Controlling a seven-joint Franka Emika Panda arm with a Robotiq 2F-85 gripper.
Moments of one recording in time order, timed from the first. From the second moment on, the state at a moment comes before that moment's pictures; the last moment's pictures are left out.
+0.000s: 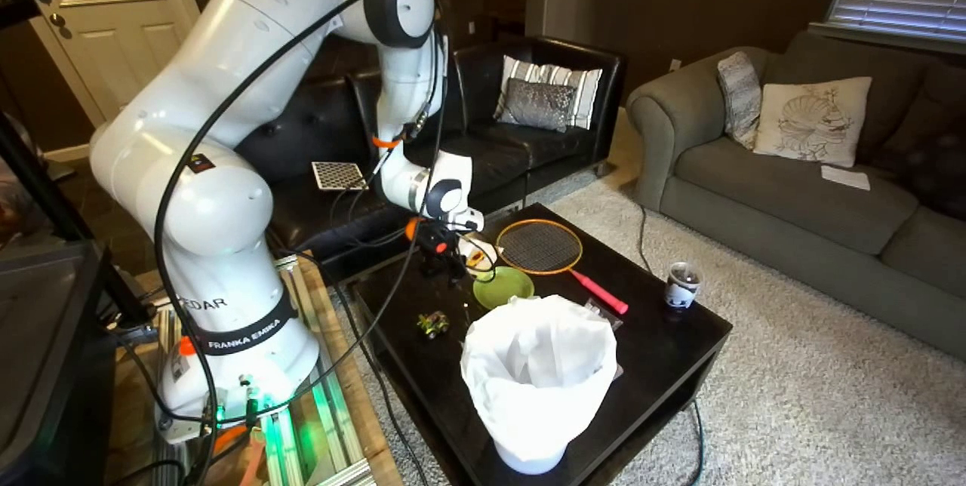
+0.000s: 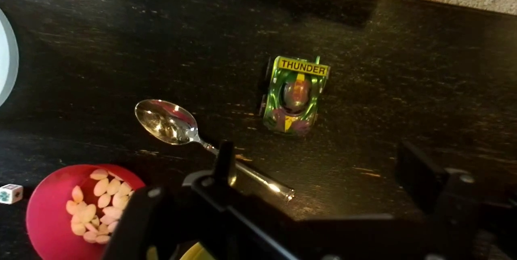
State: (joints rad) arm 0.39 0.85 0.04 -2.21 -0.07 2.84 0.24
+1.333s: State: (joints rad) arm 0.35 1.05 0.09 -2.09 -0.06 2.91 0.21
